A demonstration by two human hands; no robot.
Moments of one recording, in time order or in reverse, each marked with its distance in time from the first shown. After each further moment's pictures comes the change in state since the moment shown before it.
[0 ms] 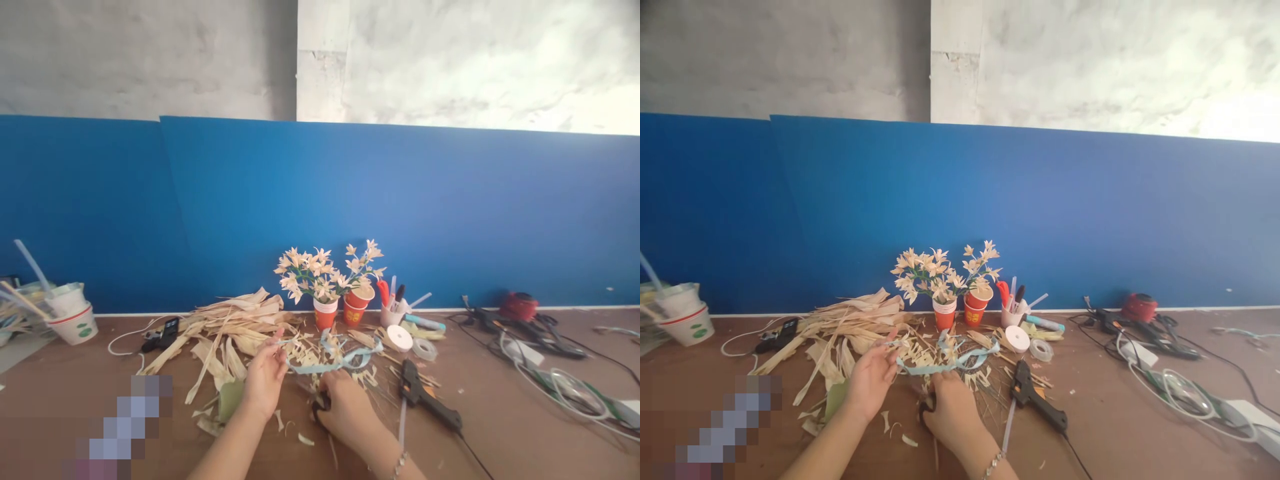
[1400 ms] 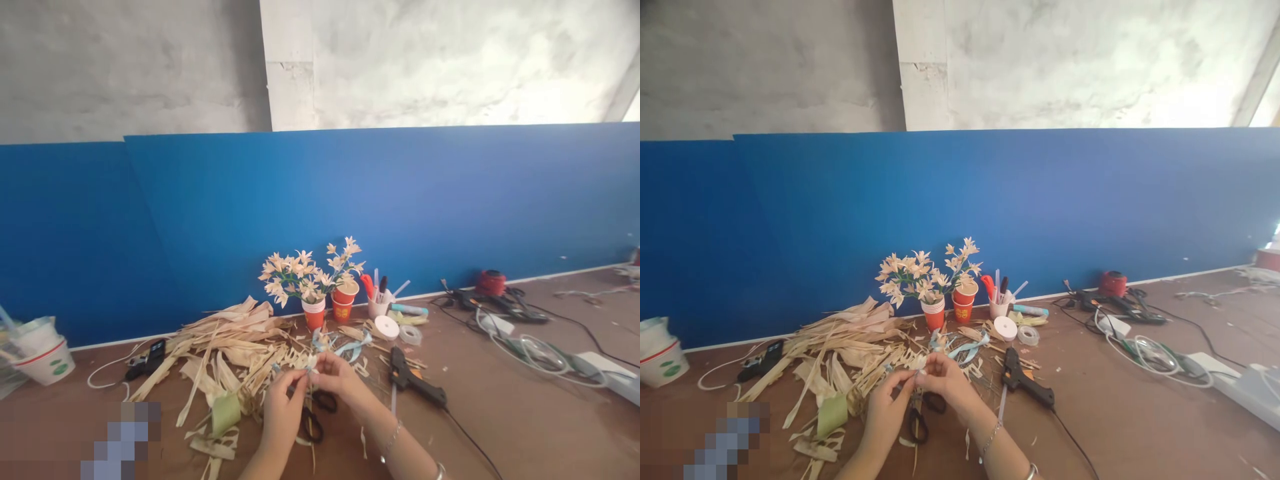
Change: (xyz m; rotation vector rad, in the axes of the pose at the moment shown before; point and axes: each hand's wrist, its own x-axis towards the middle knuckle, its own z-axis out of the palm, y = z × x) left_hand -0.013 -0.049 -0.026 1.329 -0.186 0.553; right_hand 0.018 0.012 0.004 1.419 -0.138 0.034
